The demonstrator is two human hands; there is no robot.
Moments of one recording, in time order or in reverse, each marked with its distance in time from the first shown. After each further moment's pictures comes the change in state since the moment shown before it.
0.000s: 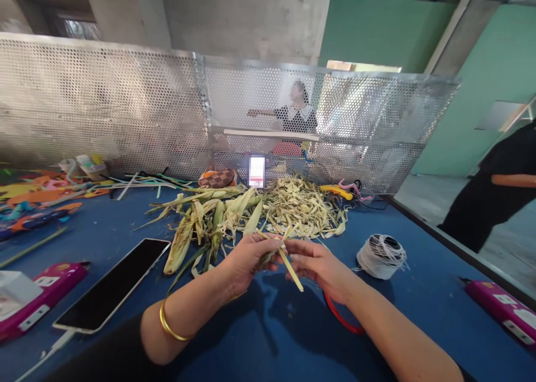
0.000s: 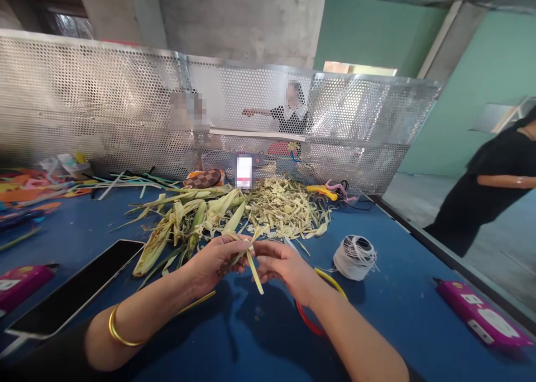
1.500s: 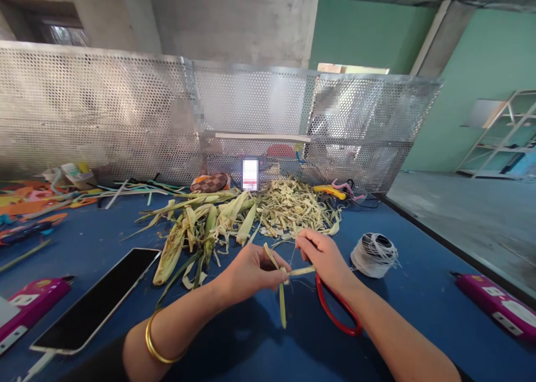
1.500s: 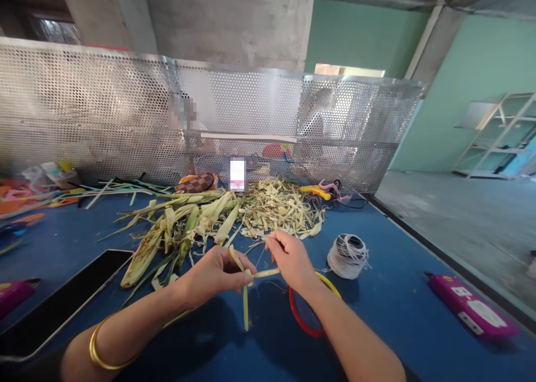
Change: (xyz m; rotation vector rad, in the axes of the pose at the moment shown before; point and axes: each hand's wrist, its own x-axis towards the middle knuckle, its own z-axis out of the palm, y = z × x) left_hand -0.004 -0.001 0.006 0.480 -0.189 0.137; right_hand 0.002 -0.006 -0.017 -0.746 0.360 -0.372
